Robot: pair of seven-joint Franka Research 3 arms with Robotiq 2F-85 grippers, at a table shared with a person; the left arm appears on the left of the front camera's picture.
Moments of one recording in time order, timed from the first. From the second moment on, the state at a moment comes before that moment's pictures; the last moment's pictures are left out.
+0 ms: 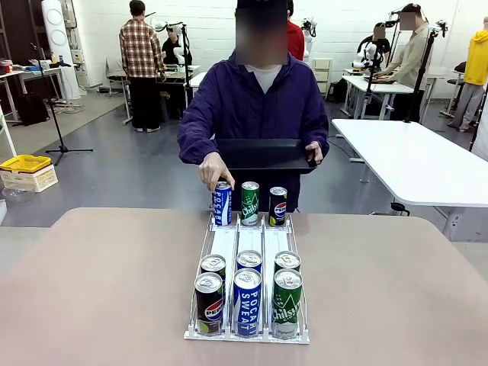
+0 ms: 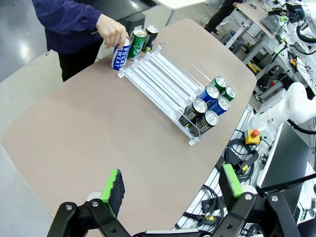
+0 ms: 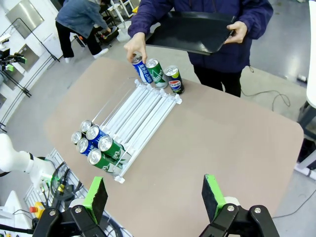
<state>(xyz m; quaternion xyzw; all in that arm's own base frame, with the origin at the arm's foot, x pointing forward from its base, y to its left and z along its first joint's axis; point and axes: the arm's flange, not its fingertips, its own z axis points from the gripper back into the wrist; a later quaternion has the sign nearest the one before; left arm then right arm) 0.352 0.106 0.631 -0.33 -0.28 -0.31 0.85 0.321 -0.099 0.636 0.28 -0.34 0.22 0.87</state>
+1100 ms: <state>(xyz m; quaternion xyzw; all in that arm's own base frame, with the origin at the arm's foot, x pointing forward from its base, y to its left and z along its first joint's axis) 0.321 -0.040 0.645 -0.23 -0.18 -0.38 0.88 0.322 -0.098 0.636 0.28 -0.34 0.22 0.87</state>
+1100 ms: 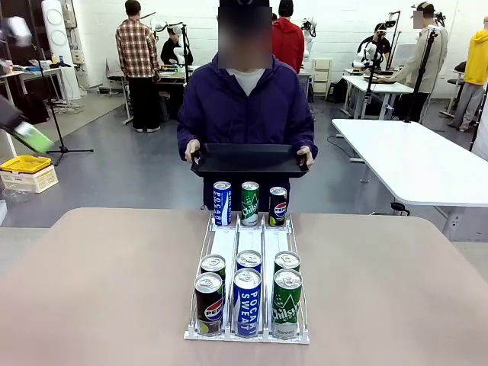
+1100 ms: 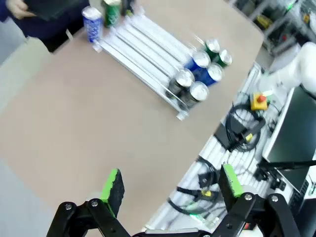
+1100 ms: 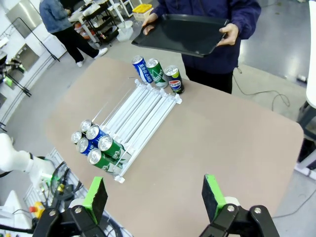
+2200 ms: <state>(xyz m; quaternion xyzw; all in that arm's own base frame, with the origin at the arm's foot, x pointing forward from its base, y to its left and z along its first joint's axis) 0.292 -0.323 0.546 -0.10 -0.16 -0.19 0.96 0.322 -0.098 0.636 0.28 -0.34 0.22 0.87</state>
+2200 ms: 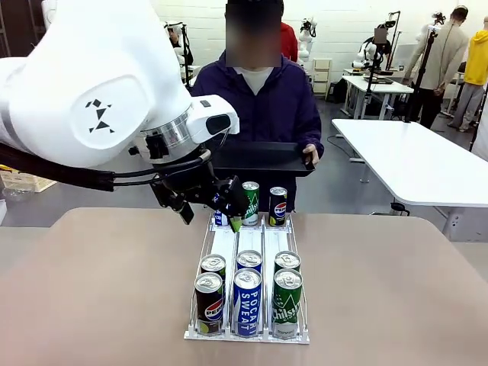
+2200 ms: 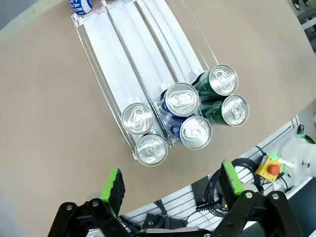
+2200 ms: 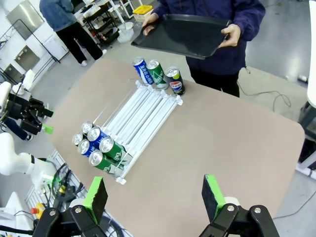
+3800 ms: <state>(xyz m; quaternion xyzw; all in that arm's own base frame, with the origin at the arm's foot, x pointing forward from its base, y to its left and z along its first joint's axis) 0.275 -0.407 0.503 -0.02 -0.03 0.05 1.00 0.322 -0.097 0.636 0.28 -0.34 0.22 0.87</state>
